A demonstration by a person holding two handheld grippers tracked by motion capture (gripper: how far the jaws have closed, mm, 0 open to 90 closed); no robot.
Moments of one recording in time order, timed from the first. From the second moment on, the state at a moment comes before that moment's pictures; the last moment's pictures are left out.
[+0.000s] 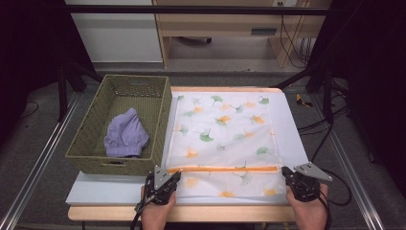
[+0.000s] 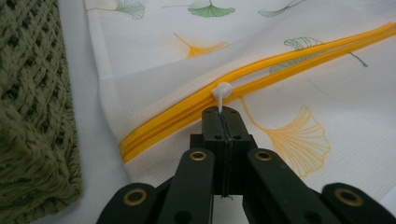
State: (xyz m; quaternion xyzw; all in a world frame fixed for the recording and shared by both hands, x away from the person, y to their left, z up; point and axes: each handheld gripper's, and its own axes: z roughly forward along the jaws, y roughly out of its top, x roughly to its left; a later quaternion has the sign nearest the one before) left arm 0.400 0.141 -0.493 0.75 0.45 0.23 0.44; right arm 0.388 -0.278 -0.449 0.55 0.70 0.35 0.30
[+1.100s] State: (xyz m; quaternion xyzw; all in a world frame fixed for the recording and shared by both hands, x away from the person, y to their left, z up) left arm 0.396 0.156 -0.498 0.73 0.47 0.24 0.43; right arm 0.388 -0.280 -0.454 0.55 0.70 0.35 0.30
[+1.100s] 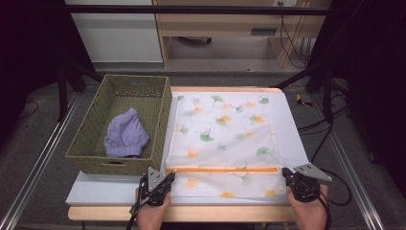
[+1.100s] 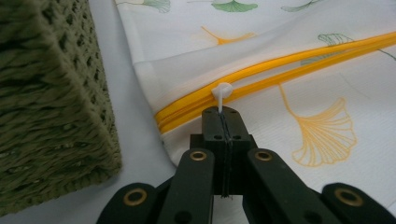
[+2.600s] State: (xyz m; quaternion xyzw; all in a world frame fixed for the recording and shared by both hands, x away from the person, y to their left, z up) left arm 0.395 0.170 -0.502 0.72 0.49 0.24 0.44; right arm 0.388 -0.282 -0.456 0.56 0.70 0.34 0.29
